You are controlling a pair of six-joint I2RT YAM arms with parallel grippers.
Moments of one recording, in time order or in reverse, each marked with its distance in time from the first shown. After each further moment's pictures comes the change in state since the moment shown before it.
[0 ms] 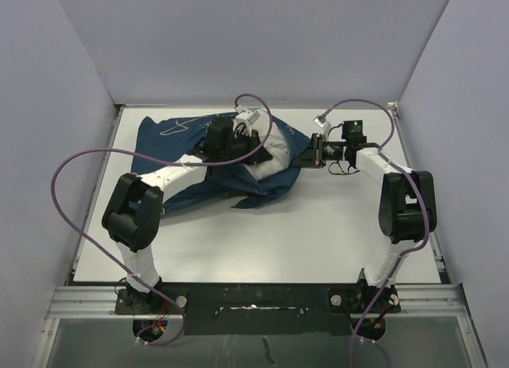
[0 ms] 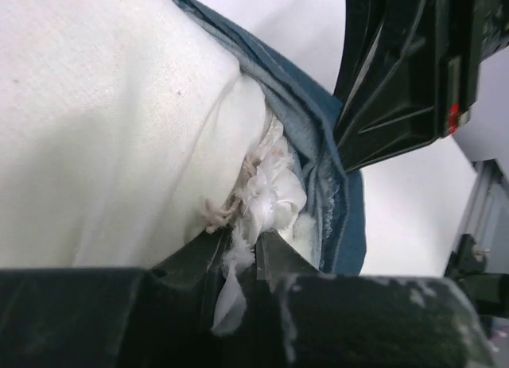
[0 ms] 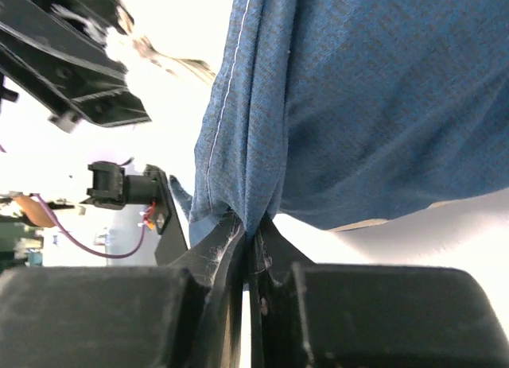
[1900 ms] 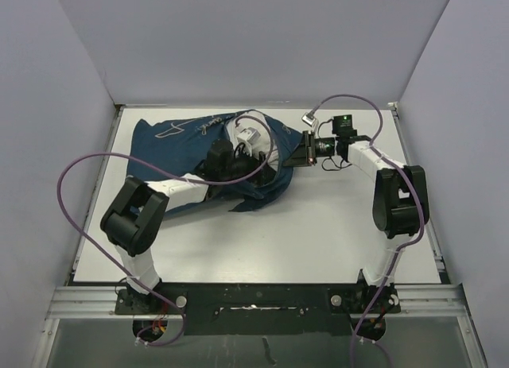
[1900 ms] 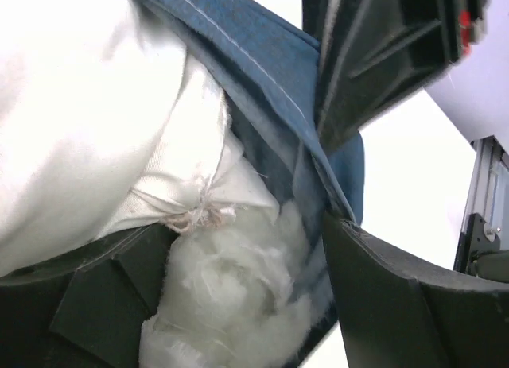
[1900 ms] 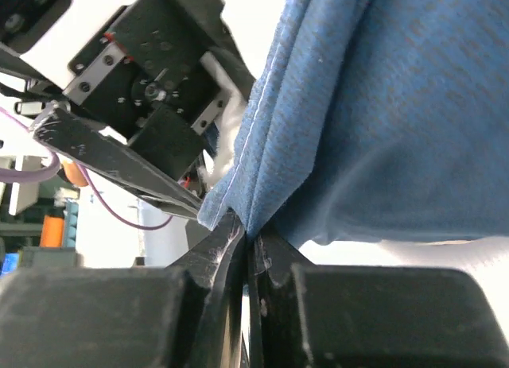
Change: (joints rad) left arm -0.048 -0.010 -0.210 0.281 -0.019 -0.048; right arm 0.068 0.048 0.124 -0.110 -0.116 -0.050
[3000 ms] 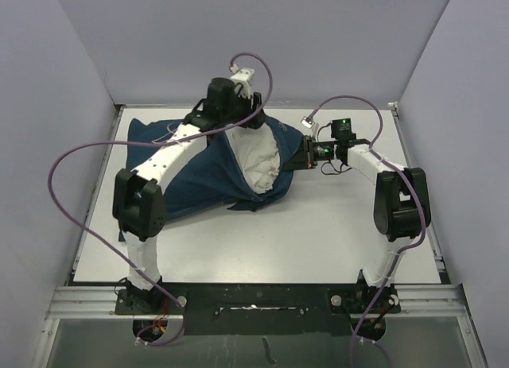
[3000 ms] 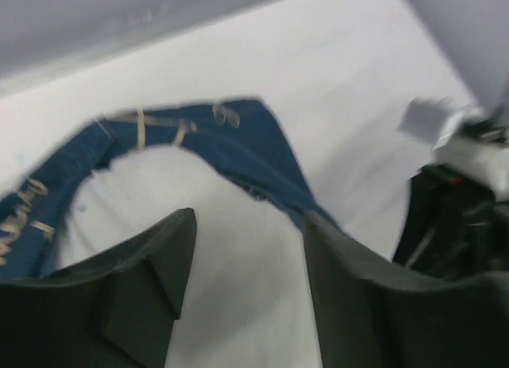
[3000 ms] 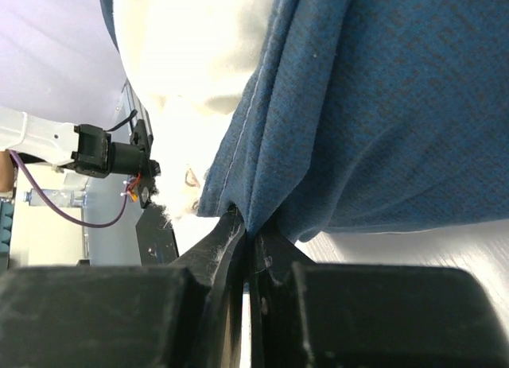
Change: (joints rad) left arm 0.124 0.067 0.734 -0.644 -0.233 0.134; right arm 0.013 -0.005 -0.051 0.014 0.109 -0.121
